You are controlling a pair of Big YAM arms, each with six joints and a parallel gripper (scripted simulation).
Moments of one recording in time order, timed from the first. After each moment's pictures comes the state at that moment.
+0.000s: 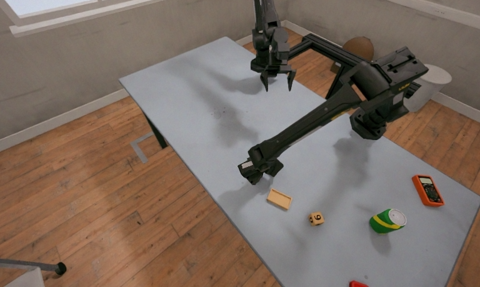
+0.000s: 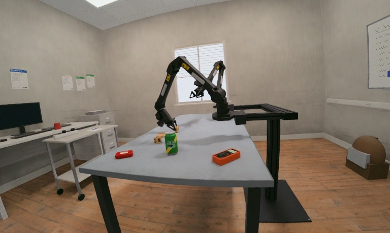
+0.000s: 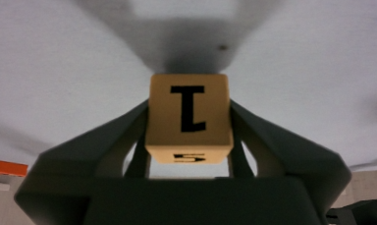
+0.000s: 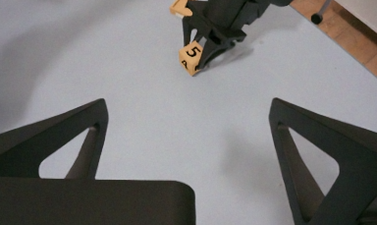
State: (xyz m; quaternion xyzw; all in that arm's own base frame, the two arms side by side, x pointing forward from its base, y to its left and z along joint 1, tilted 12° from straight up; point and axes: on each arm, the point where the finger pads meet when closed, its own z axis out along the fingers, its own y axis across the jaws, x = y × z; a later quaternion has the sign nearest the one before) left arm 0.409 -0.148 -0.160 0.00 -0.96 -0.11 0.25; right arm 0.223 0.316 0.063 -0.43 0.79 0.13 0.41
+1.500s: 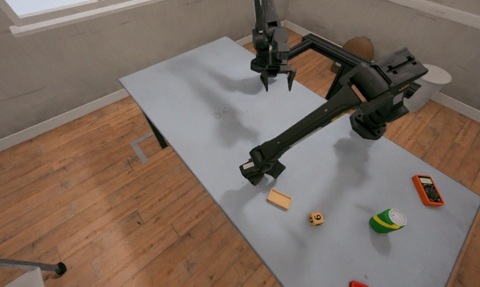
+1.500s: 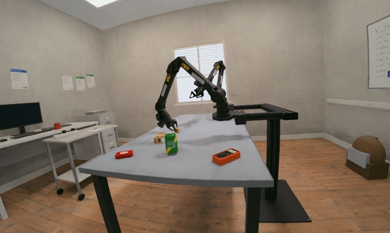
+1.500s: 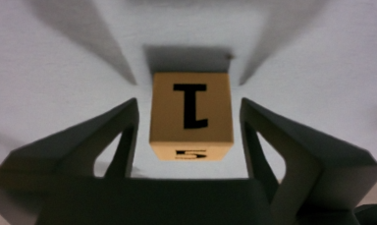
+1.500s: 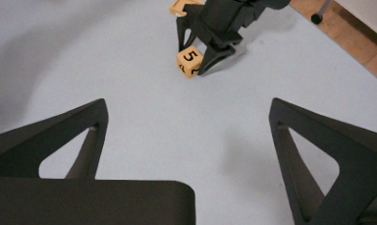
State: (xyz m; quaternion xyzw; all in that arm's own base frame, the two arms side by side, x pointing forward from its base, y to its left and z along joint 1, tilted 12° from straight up) left arm 0.406 -0.143 -0.167 0.00 -0.96 -0.11 0.25; right arm 0.223 0.316 0.063 -0.43 0.79 0.13 0.41
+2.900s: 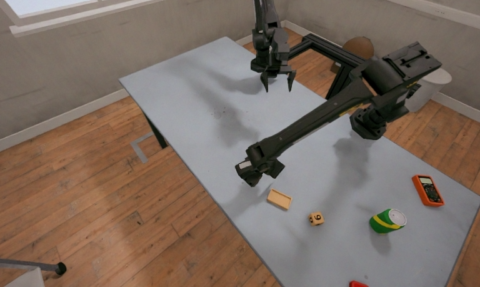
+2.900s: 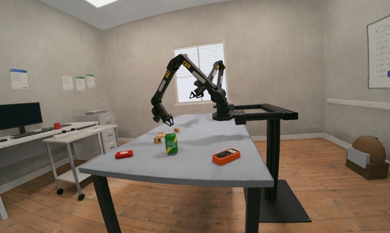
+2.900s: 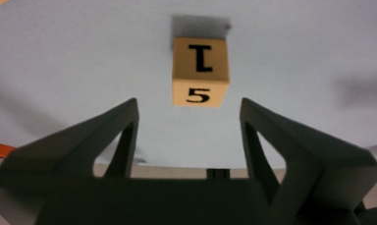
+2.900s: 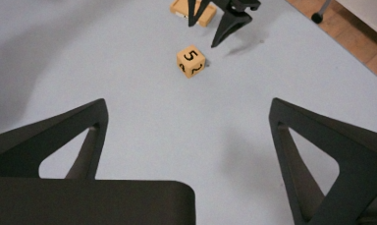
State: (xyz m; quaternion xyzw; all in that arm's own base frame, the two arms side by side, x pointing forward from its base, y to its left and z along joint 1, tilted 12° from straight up) left arm 0.435 -0.147 -0.116 0.03 -0.96 -0.11 0.24; right arm 0.224 0.317 0.060 -0.44 0.79 0.13 0.41
